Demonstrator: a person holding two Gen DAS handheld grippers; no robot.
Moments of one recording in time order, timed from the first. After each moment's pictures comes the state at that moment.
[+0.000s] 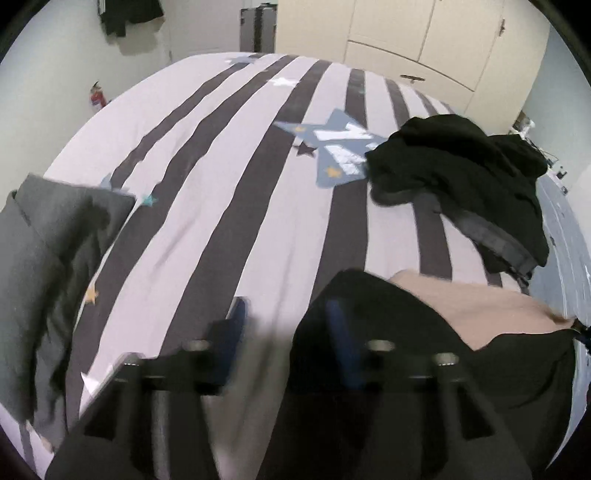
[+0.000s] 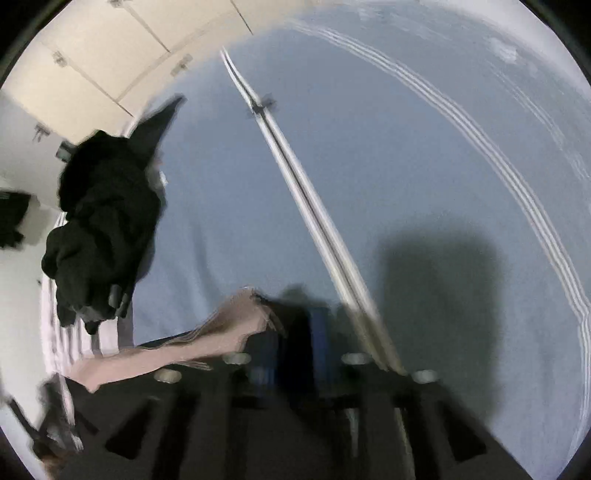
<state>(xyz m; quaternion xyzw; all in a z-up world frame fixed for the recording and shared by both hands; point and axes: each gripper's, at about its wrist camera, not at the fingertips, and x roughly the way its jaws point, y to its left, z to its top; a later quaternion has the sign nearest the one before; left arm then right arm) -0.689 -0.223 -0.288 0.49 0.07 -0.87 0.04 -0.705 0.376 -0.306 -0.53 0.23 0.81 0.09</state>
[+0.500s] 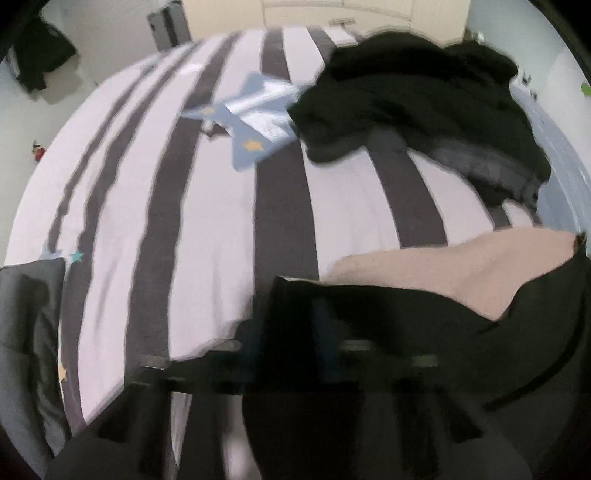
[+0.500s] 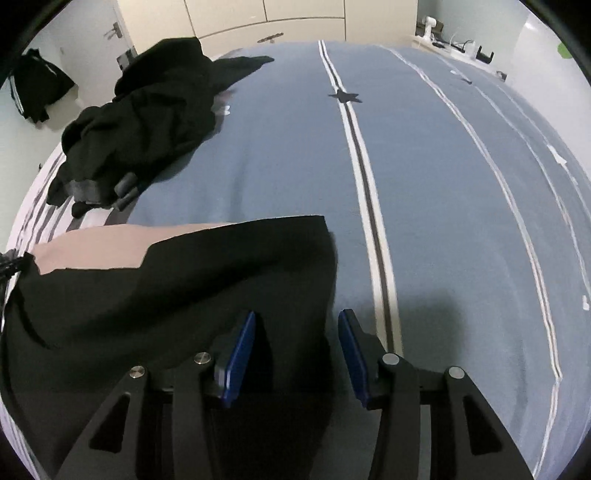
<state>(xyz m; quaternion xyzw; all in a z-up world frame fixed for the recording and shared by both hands) -0.735 -0.175 -0.338 0.55 -0.07 -0.83 -0.04 -0.682 0.321 -0.329 -0.54 0.05 0.84 0.00</state>
